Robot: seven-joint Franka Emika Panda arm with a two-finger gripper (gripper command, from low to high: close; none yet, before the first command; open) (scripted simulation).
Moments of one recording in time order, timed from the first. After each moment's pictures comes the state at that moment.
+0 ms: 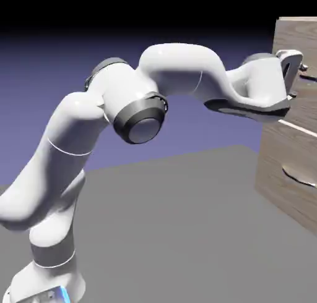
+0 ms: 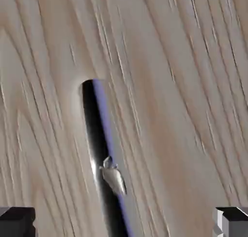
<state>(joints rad) 2.44 -0.55 -2.25 -1.33 -2.62 2.94 -1.72</state>
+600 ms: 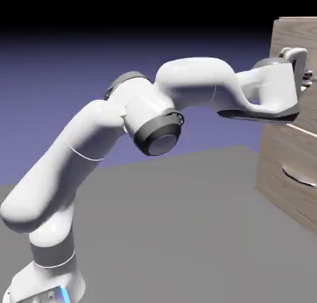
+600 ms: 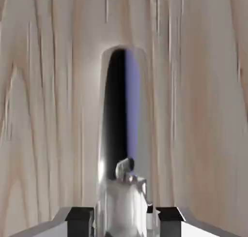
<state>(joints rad) 2.46 -0.64 -2.23 -1.25 -2.55 2.95 -1.86</state>
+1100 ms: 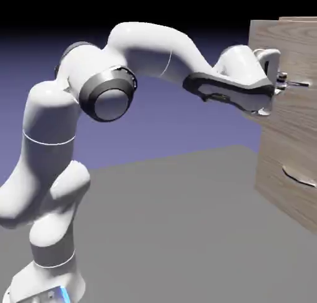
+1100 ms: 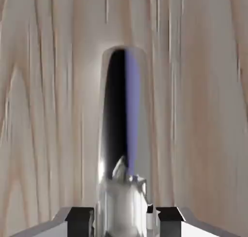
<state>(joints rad) 1.96 -0.27 -1.86 -1.72 -2.82 2.88 -1.36</state>
